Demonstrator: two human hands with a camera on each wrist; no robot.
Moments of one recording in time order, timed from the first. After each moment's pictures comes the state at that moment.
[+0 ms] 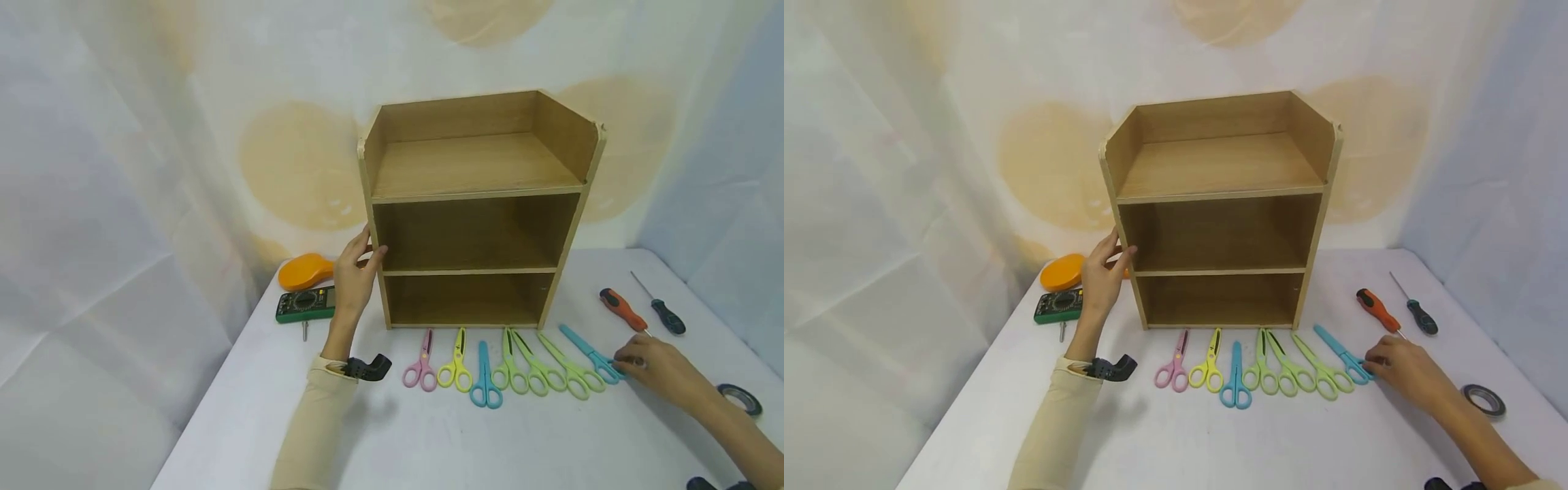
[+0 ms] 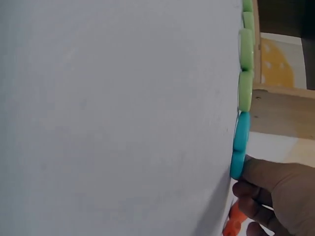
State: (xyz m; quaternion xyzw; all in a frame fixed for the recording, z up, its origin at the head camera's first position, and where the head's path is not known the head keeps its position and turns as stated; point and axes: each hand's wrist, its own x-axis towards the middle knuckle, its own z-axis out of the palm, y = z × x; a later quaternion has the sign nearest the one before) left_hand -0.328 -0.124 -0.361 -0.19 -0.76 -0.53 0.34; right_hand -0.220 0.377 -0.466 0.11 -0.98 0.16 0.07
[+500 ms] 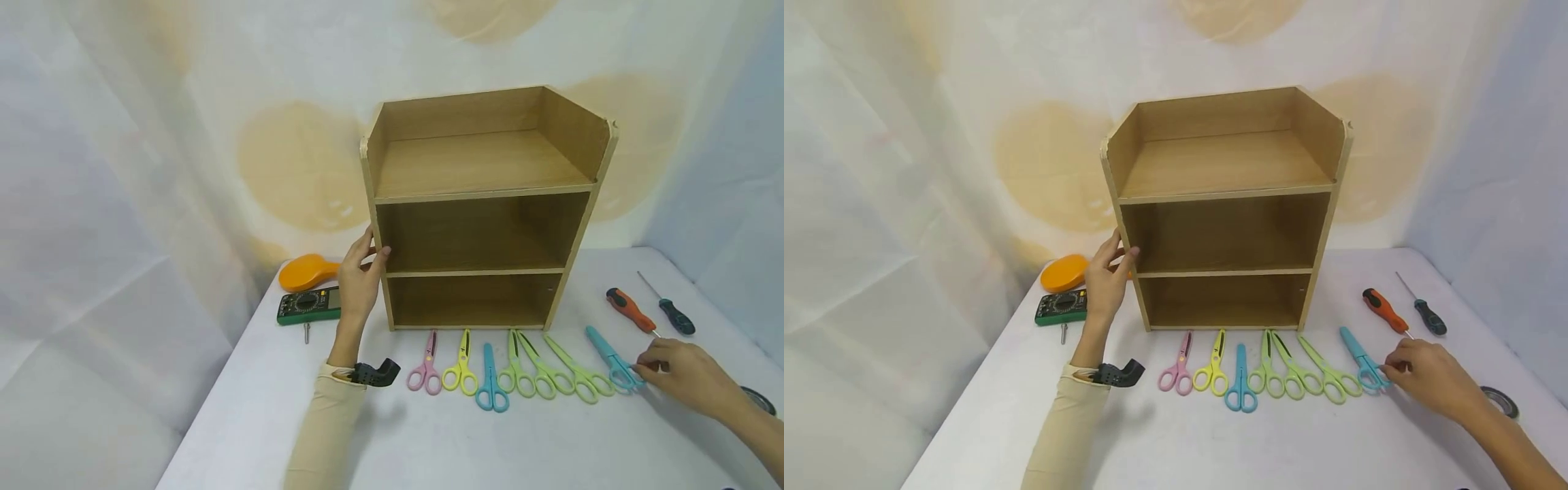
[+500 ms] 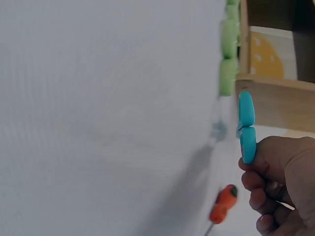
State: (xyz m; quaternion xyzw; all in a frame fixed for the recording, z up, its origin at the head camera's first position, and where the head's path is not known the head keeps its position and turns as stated) left_hand -0.314 -0.108 -0.364 -0.19 -0.74 -0.56 0.31; right_hand -0.184 0.391 -0.449 0.10 -0.98 0.16 0.09
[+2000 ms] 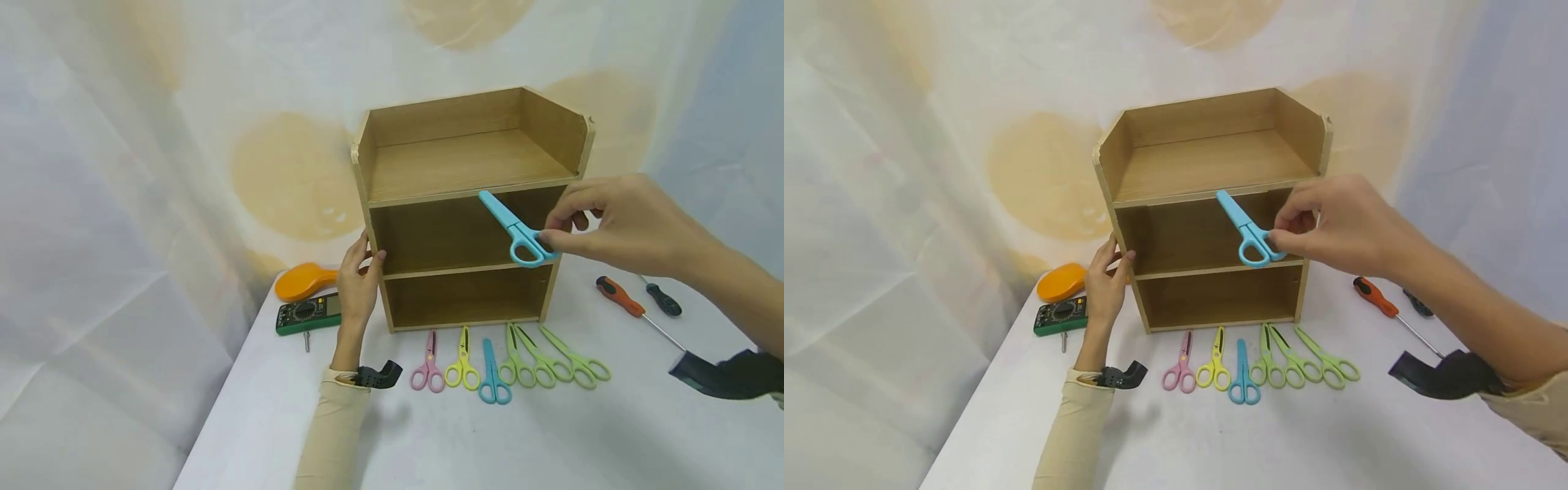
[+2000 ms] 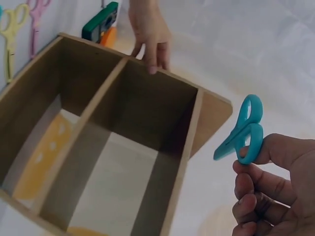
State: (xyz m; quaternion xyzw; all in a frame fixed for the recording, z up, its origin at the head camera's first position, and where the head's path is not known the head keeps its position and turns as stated) left_hand -0.326 -0.107 -0.367 -0.20 -0.73 -0.56 0.34; right_hand -0.184 0.233 -0.193 0.27 -0.90 0.19 0.28
